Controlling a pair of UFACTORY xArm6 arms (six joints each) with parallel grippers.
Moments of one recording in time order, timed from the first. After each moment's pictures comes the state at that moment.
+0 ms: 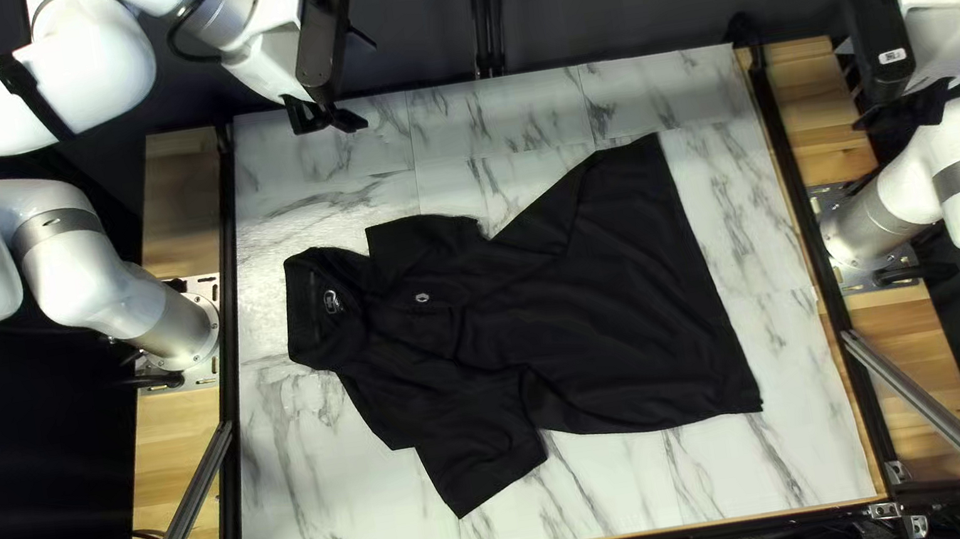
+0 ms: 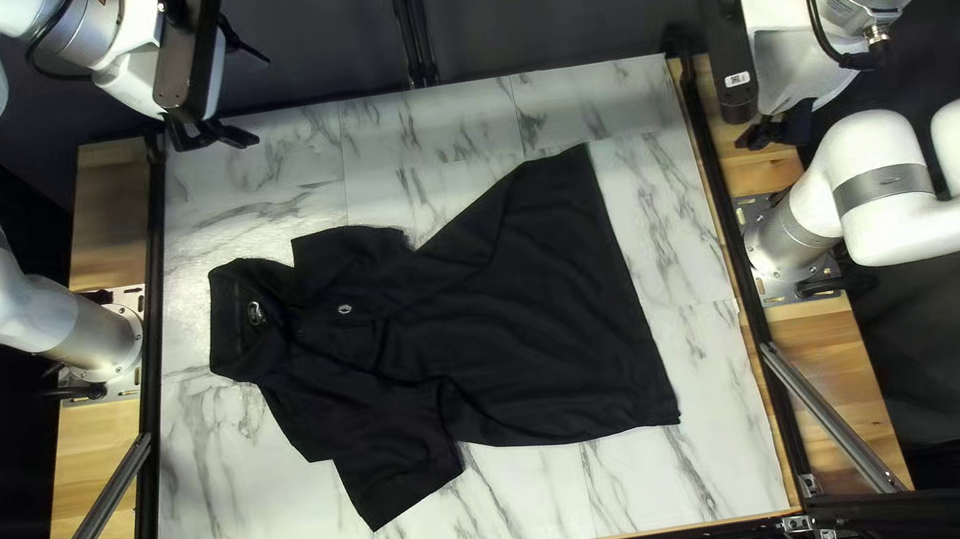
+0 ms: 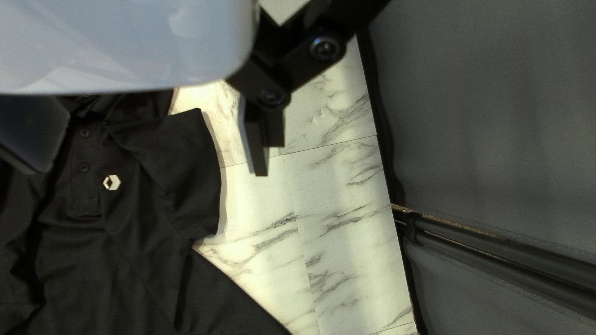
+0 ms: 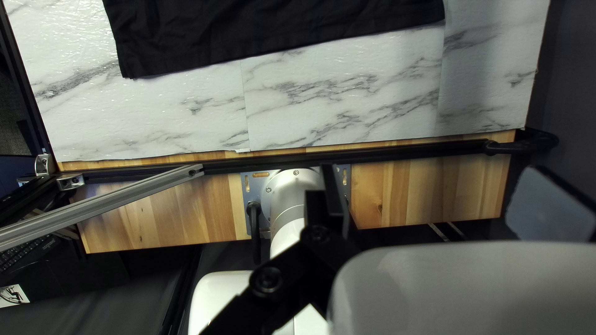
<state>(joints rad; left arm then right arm) 0.46 -0.73 -0.74 -0.26 0.97 0.79 -0.06 -1.09 -0.81 -0.08 1.75 -0.05</state>
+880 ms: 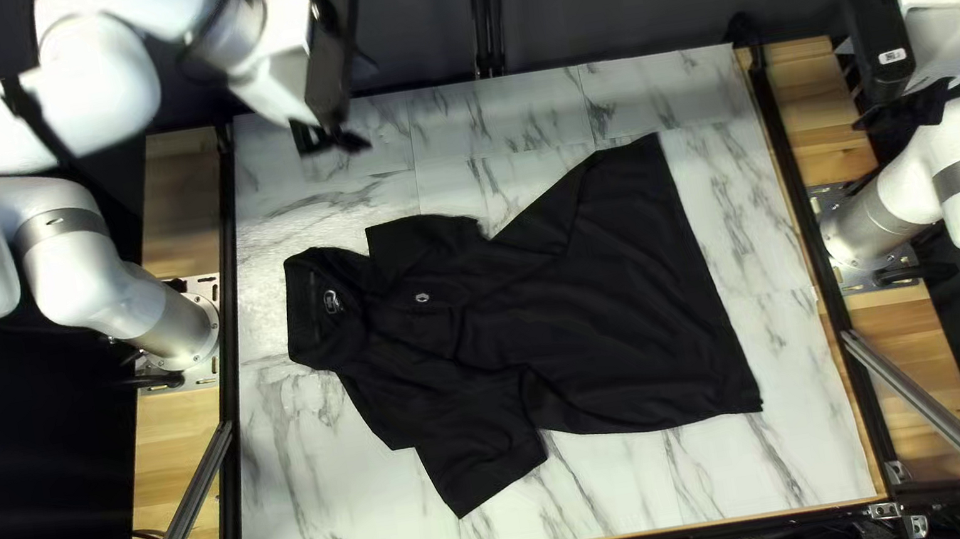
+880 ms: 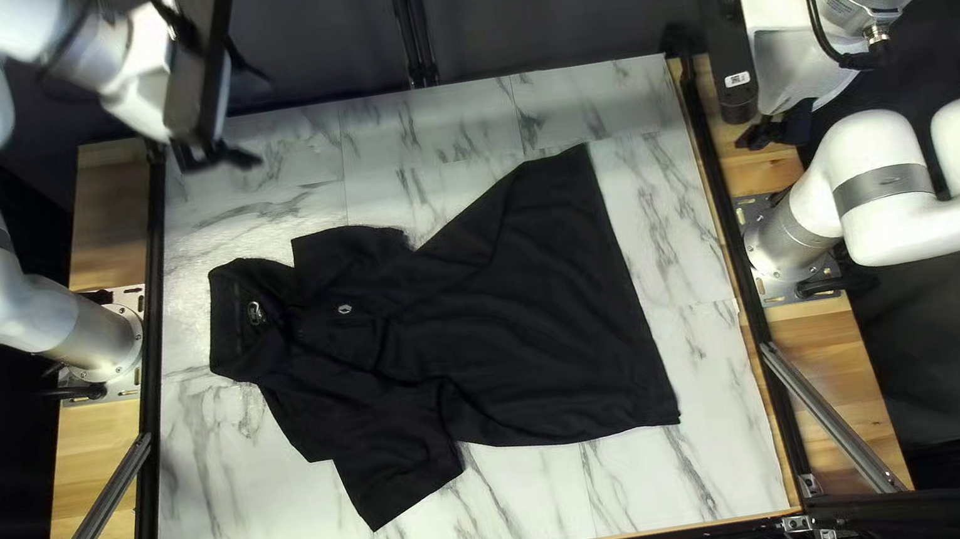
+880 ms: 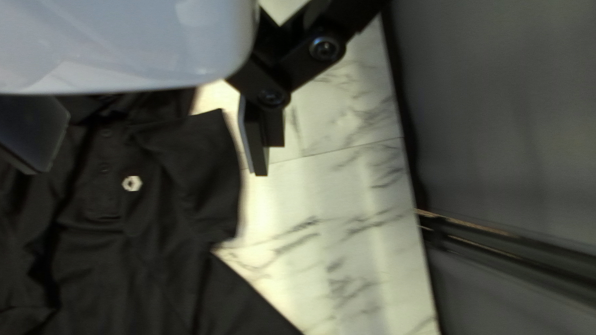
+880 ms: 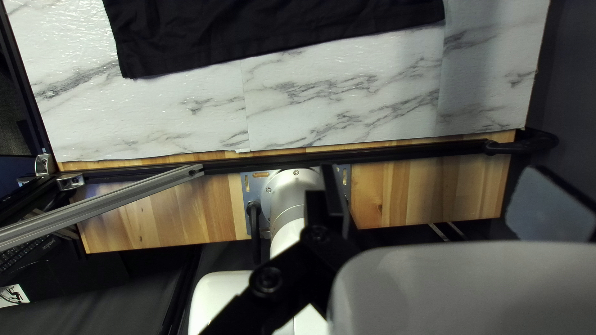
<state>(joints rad) 0.24 -0.78 -0.63 -0.11 0.91 0.49 -0.06 -1.09 -0.81 -0.08 1.75 -0.05</state>
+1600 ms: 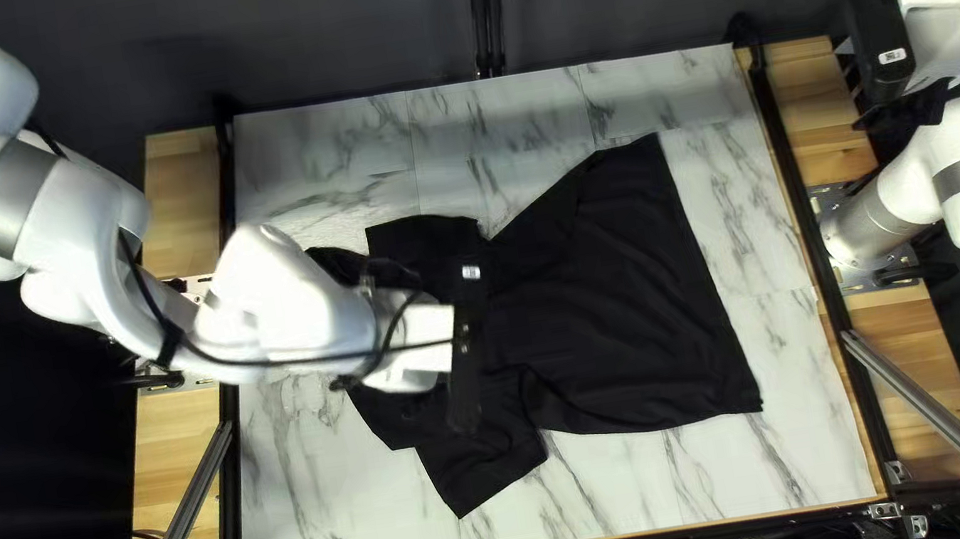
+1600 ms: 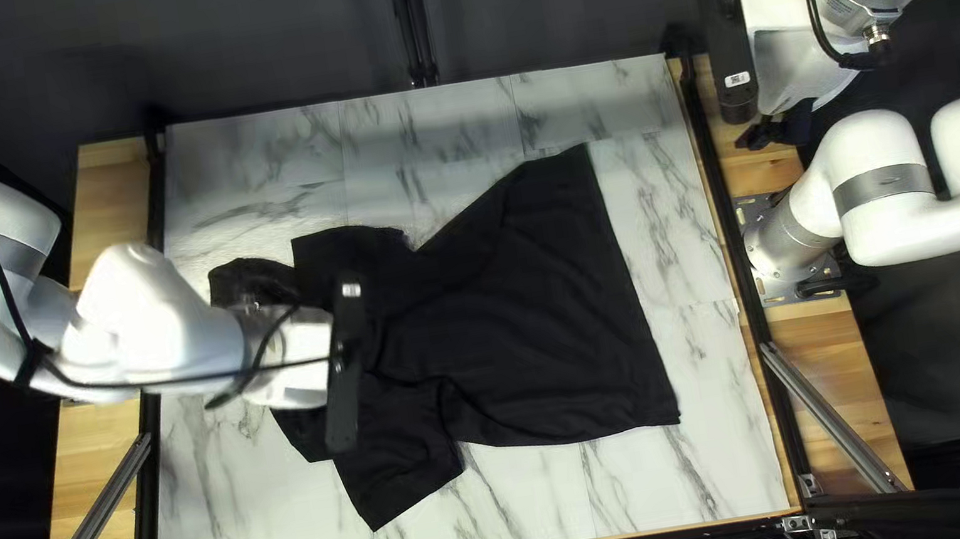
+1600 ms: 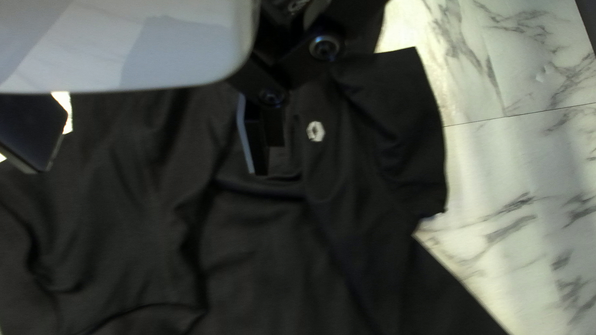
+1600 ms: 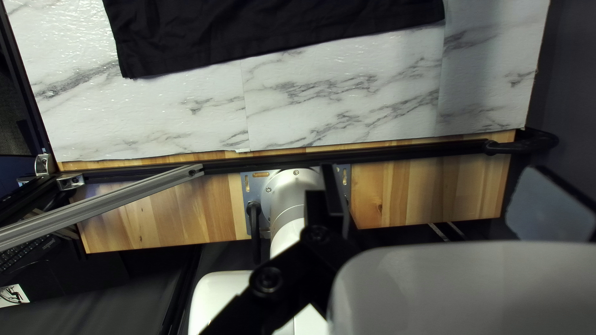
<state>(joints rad) -0.40 -0.29 -0.65 0.38 0.68 -0.47 -0.06 -1.09 -0.81 -0.08 1.75 -0.05</state>
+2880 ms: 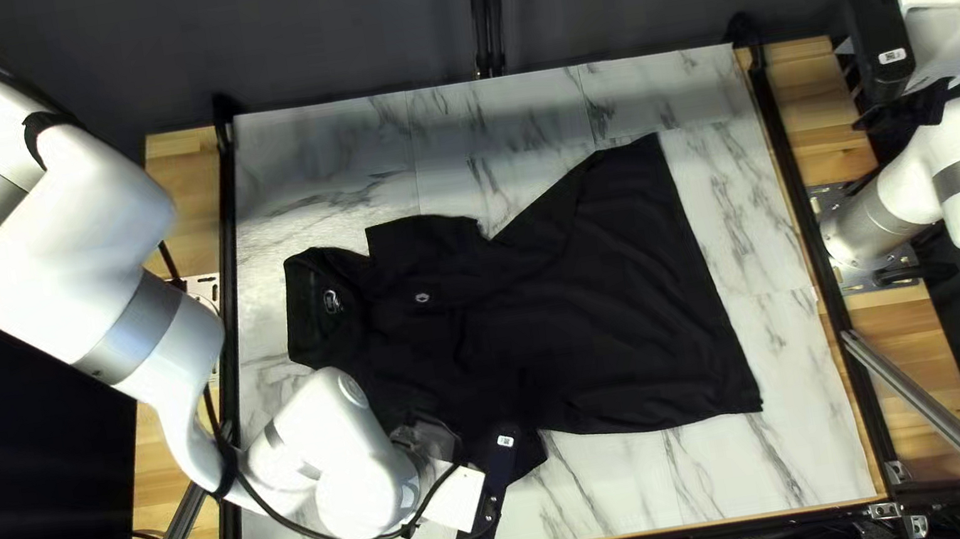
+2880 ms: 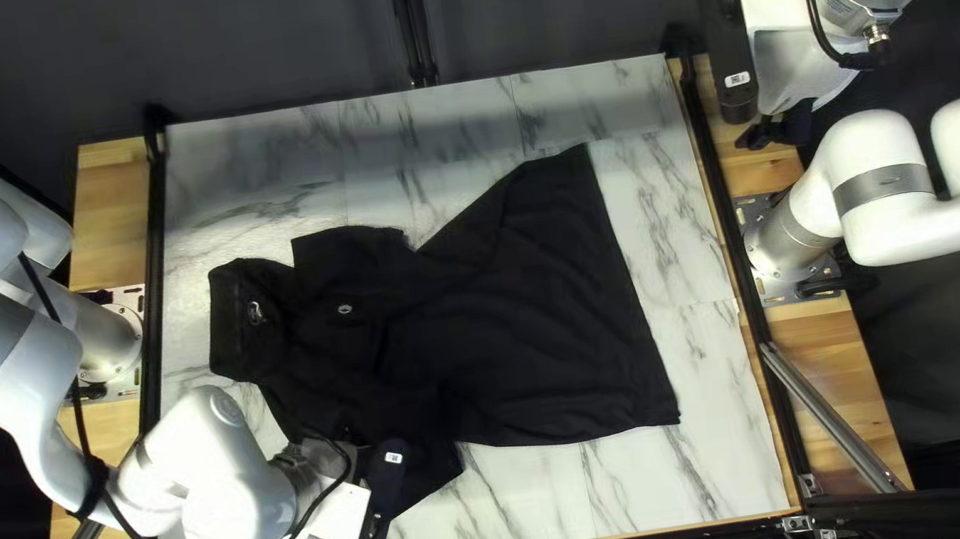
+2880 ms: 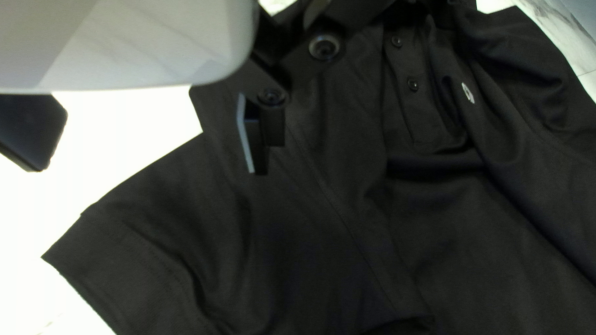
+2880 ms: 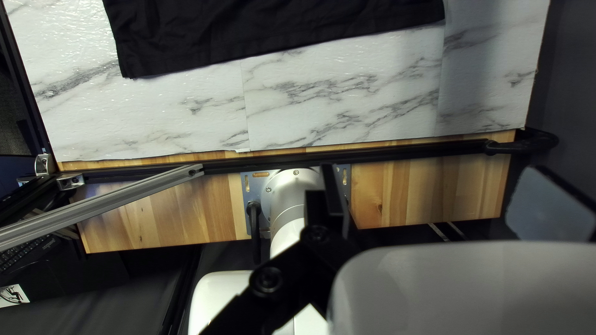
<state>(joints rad) -0.66 0.16 -0.90 0.35 0.72 -0.46 -0.06 -1.09 -0.81 -0.08 1.75 -0.05</state>
